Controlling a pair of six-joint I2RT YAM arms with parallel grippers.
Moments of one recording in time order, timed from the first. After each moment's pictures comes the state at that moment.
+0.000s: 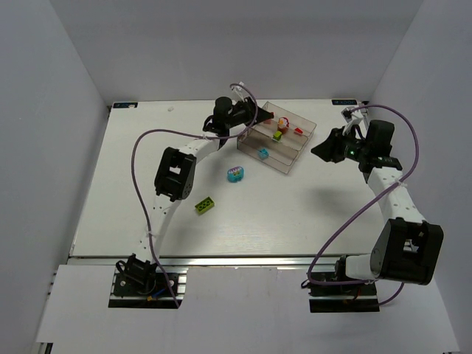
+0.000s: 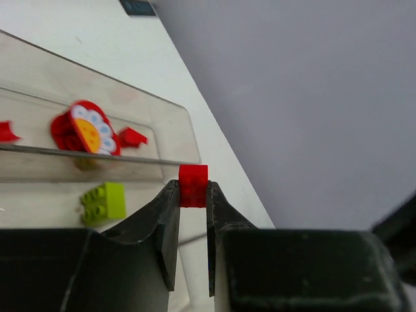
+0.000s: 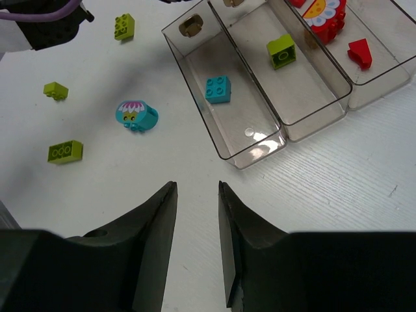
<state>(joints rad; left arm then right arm) -0.45 2.64 2.17 0.48 0.68 -0.94 -0.10 1.34 0.99 -0.18 -0.82 -0.01</state>
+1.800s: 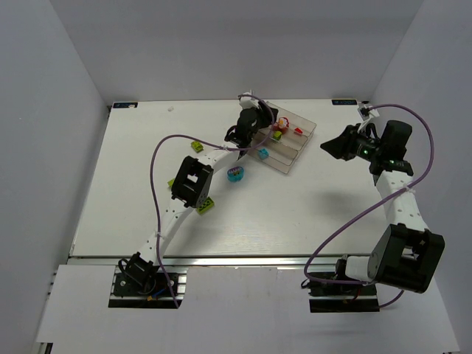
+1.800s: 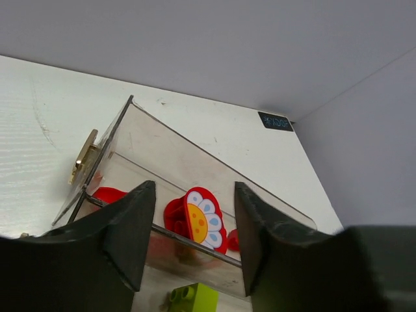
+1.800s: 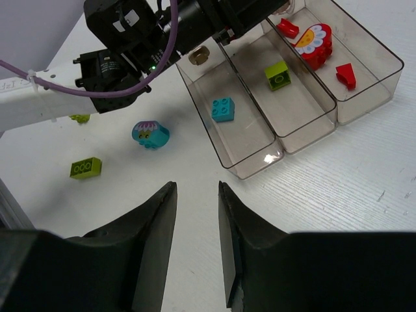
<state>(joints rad) -0.60 2.80 2.36 0.44 -0.12 -0.67 -0.21 1.29 0.99 -0.13 -0.94 0.07</state>
